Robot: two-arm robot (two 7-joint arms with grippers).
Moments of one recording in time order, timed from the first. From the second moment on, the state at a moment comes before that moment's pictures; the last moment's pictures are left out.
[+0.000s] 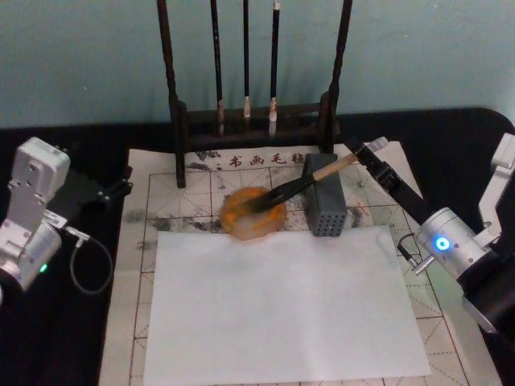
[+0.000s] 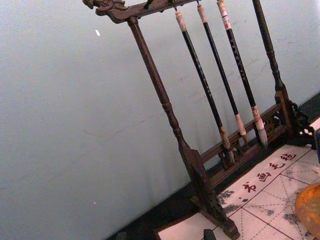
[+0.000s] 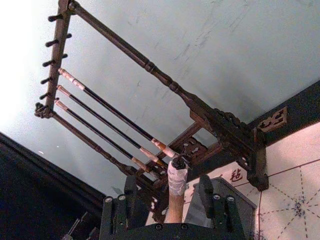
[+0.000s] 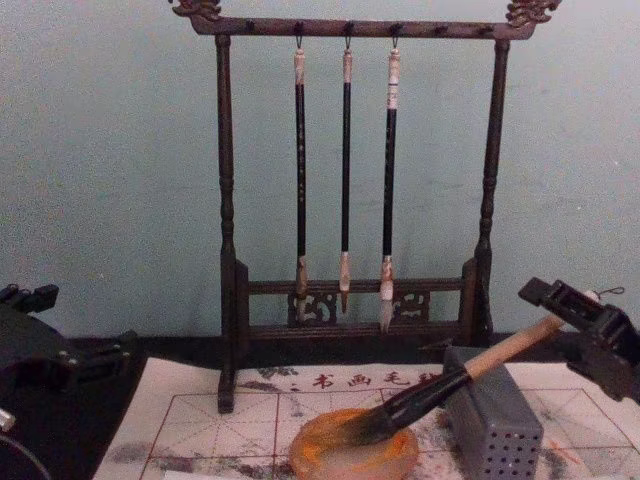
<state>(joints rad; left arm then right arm) -0.20 0.60 0.45 -1.41 -0.25 -0.12 0.03 0.33 0.32 -0.35 -1.05 1.28 0.10 0.59</state>
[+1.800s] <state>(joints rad) -0.20 0.60 0.45 -1.41 -0.25 -0.12 0.03 0.33 0.33 -0.34 -1.07 1.32 0.11 0.60</state>
